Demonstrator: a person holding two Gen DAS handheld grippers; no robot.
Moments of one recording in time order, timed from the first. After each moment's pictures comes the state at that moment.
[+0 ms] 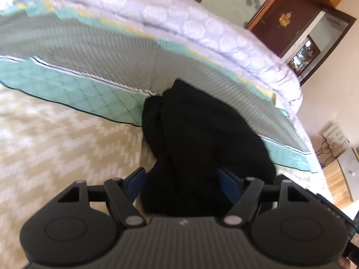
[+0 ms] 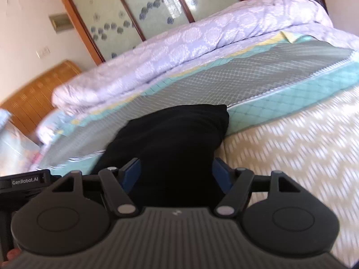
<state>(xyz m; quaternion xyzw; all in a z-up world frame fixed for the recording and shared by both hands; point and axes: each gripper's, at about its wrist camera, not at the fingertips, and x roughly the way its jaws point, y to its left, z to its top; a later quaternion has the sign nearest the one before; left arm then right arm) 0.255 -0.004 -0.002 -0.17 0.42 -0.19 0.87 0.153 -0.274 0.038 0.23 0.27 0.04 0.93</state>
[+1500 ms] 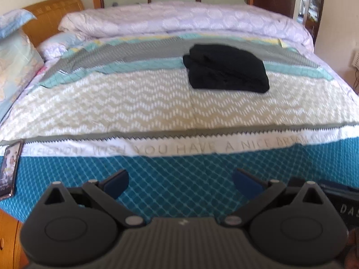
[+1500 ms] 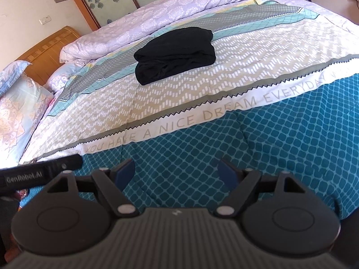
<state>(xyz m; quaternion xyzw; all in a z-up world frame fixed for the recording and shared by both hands) -0.016 0.014 0.031 0.05 0.41 -0.08 0.91 -0.071 -0.175 0.031 0.21 0.37 0.01 0.91</state>
